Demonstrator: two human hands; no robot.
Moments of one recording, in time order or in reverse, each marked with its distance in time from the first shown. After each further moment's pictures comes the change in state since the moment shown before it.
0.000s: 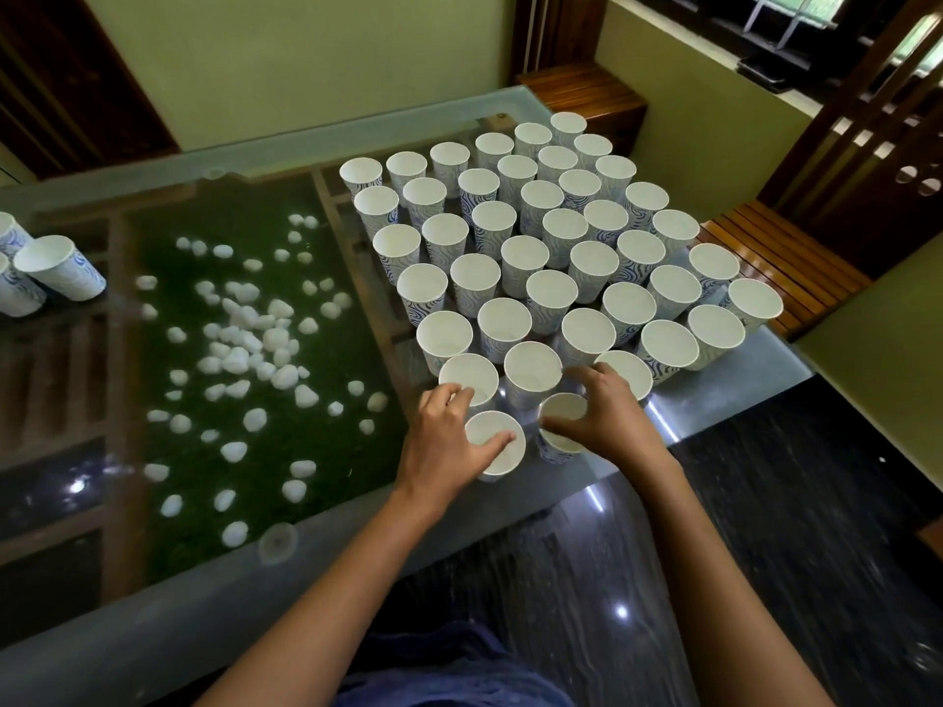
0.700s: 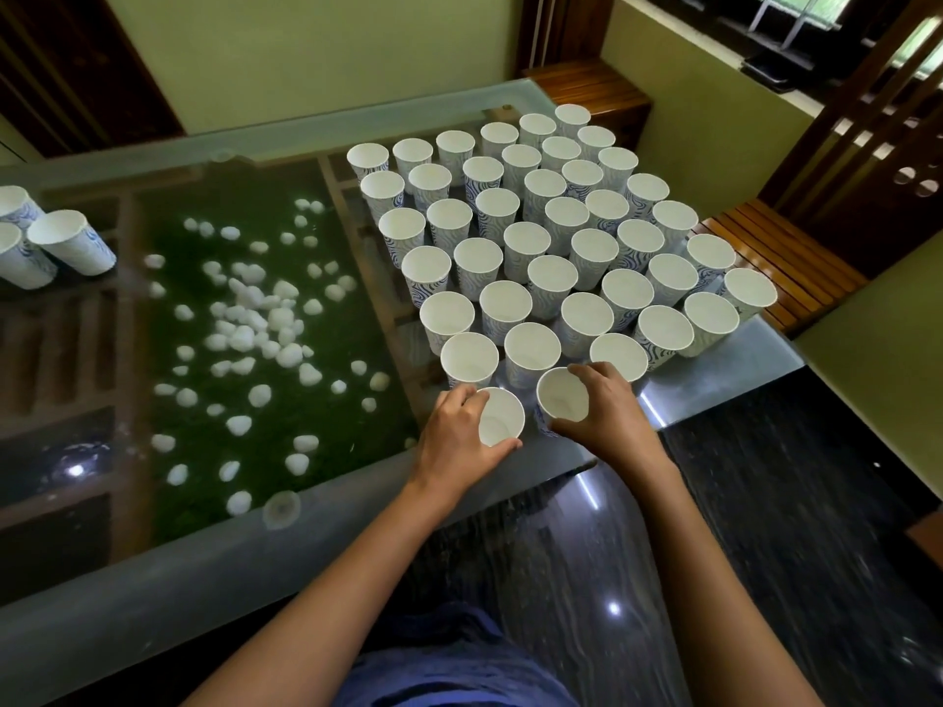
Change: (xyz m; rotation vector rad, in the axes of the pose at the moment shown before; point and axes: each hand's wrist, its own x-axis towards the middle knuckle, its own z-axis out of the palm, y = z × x) left_hand -0.025 0.001 0.012 -0.036 -0.047 0.060; right_hand -0.028 0.008 0.009 -0.048 0.036 -0.018
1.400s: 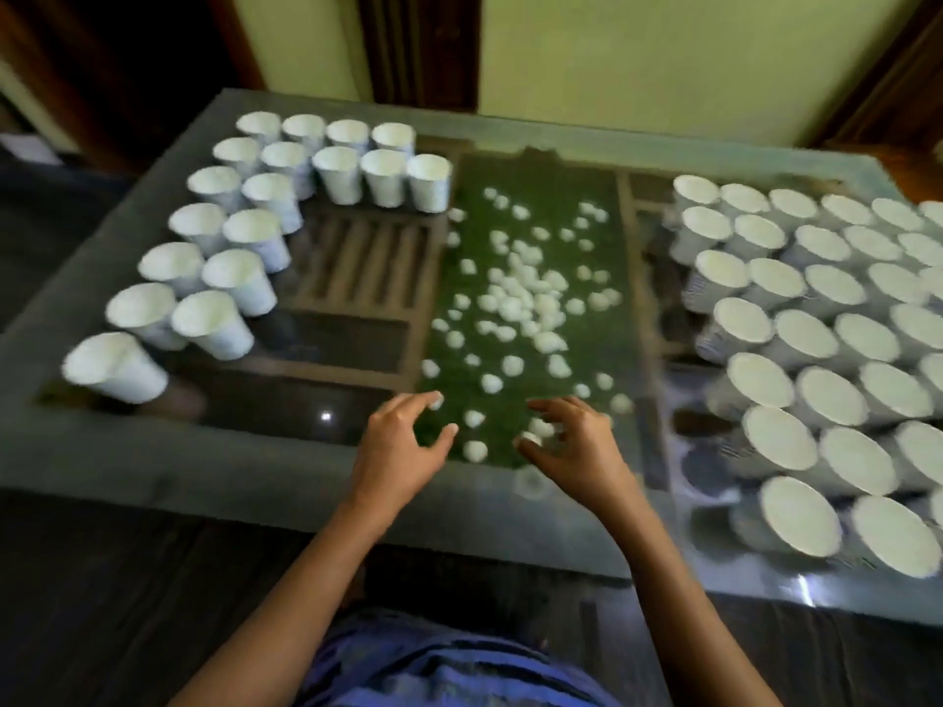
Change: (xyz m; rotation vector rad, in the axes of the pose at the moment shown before) left_hand -0.151 -0.211 -0.198 -0.061 0.456 -0.500; right_hand -0.040 -0.273 0.151 0.189 -0.319 -0.509
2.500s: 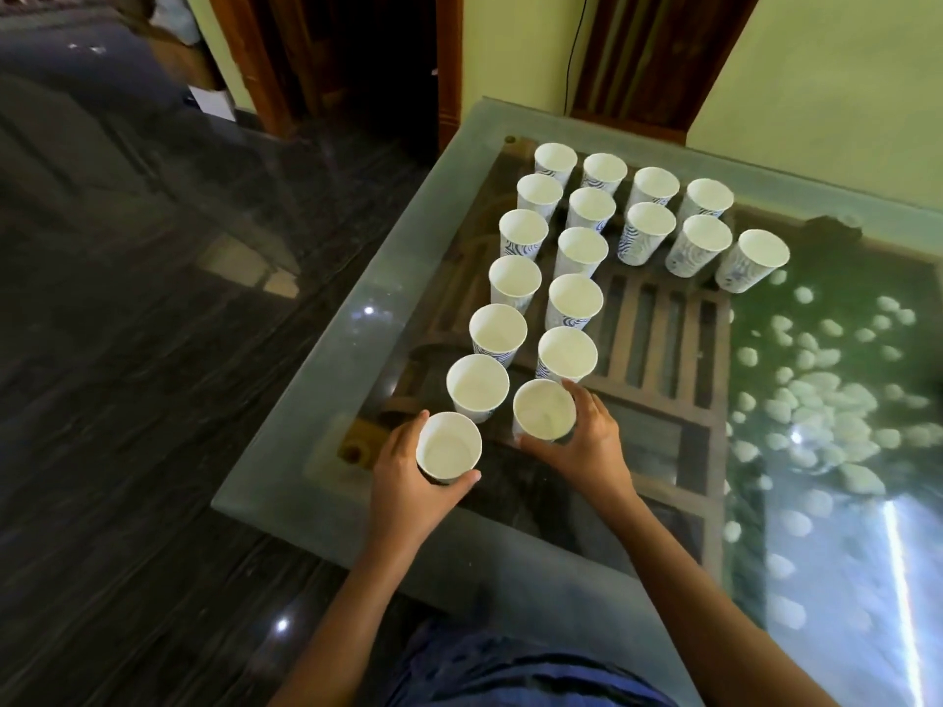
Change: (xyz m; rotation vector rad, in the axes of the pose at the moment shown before) left_hand 0.082 -0.298 -0.231 -0.018 0.235 -0.296; right_hand 0.190 -0.251 0.289 0.057 -0.056 0.035
